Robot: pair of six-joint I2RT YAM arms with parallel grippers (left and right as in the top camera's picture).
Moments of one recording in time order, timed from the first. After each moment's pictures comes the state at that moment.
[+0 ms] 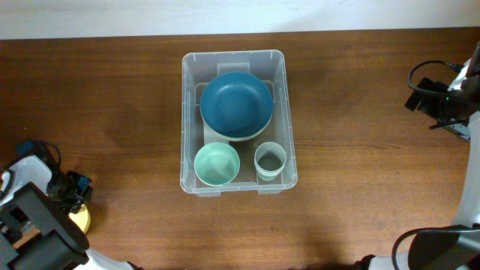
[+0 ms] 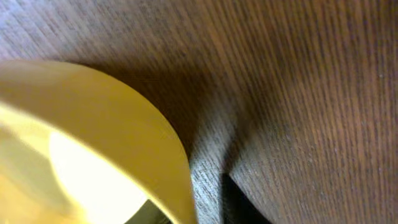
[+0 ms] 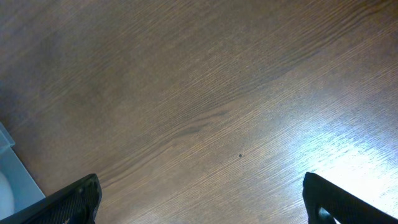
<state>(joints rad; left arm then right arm) 0.66 1.82 1.07 -0.88 -0.07 -0.49 -0.40 1.63 1.70 -1.23 -0.01 0.21</state>
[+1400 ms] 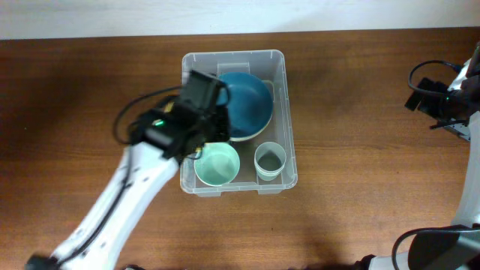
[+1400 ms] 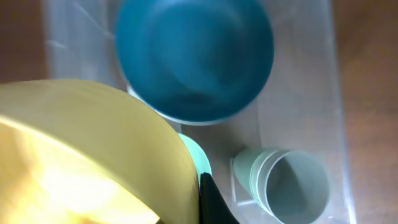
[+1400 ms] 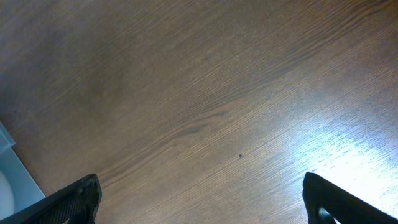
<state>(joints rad) -0.53 1.55 1.49 -0.98 -0.06 -0.48 -0.40 1.63 1.70 -1.23 -0.01 0.21</state>
